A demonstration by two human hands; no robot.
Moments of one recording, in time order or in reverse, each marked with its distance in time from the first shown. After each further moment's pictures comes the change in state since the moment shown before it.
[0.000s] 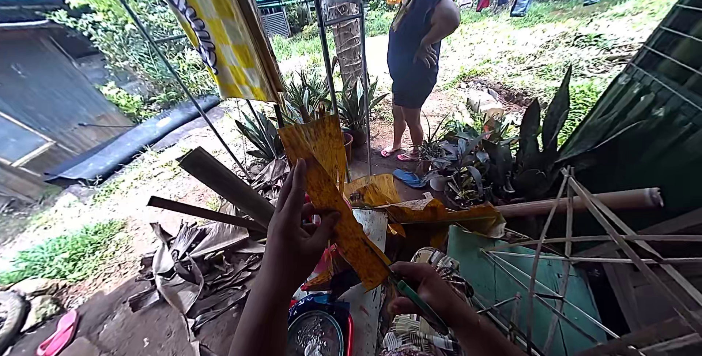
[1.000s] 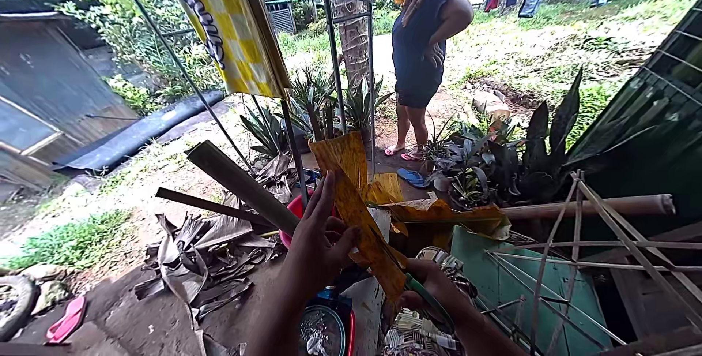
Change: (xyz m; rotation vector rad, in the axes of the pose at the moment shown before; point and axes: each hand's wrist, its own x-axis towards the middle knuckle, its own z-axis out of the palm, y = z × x) left_hand -0.018 -0.009 0.009 -0.029 -0.147 -0.090; right_hand 0.004 -0.006 0.008 0.150 -0.001 0.001
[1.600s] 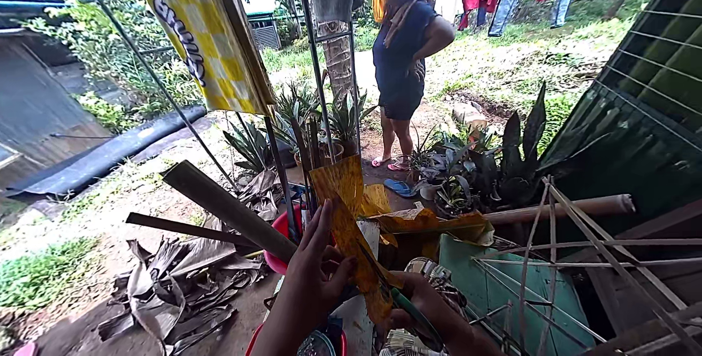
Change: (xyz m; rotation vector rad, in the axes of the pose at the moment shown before) left_hand -0.011 -0.001 0.016 -0.018 -0.043 0.093; right_hand 0.000 -0.004 0.002 0.030 -0.009 -0.046
